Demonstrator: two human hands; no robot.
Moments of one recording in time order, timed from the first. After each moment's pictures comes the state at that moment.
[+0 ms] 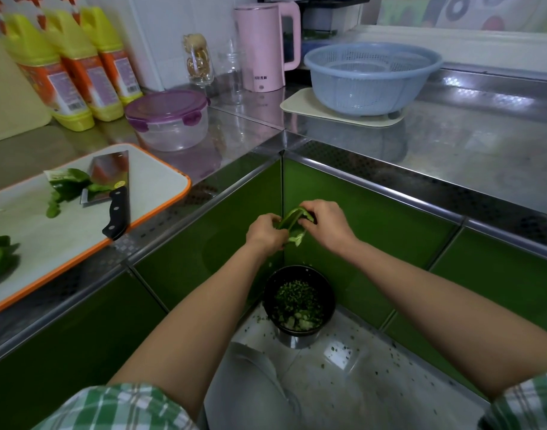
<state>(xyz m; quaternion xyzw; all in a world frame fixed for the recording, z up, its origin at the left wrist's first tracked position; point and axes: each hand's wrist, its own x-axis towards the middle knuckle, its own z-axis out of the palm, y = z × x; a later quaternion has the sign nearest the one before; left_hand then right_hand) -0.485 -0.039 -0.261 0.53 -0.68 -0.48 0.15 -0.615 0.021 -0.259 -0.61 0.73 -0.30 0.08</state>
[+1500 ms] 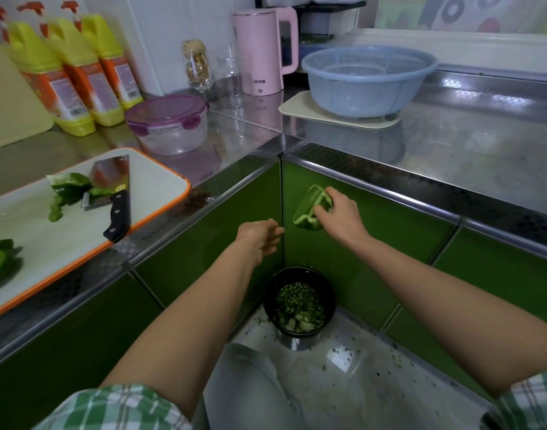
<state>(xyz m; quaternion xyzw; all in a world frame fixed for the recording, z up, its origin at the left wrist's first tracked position) -0.476 -0.041 -0.259 0.56 -0.45 -0.66 0.23 -0.633 0.027 -0.252 -0.49 0.74 -0.43 0.15</state>
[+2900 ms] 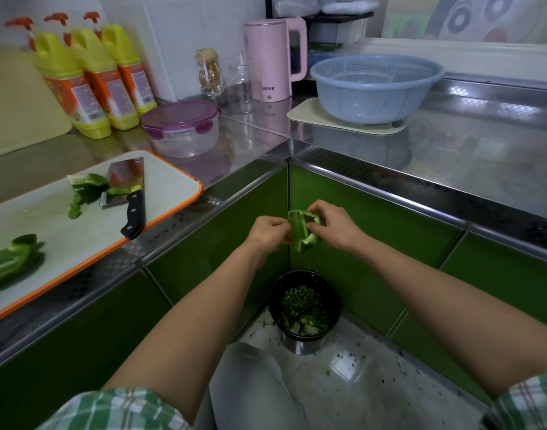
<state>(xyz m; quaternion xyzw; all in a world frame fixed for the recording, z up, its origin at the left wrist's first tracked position) -0.470 -0.029 -0.245 0.49 -0.66 -0.53 0.20 -0.627 0.019 -0.258 -0.58 0.72 -0.32 0.19</state>
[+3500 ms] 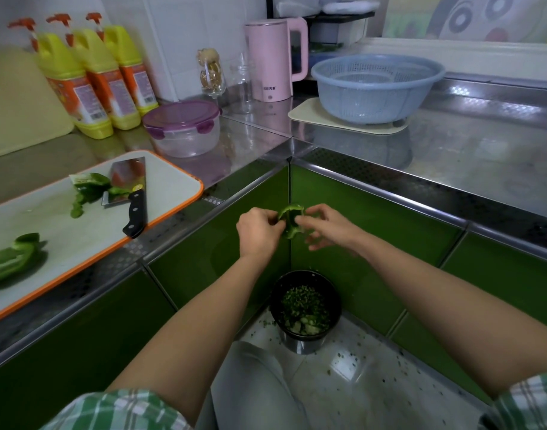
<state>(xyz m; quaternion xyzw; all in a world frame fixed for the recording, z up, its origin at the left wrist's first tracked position) -0.462 -0.026 -0.245 0.51 -0.75 -0.27 0.32 -0.619 0.027 -0.248 -0.44 0.66 -0.40 0.45</state>
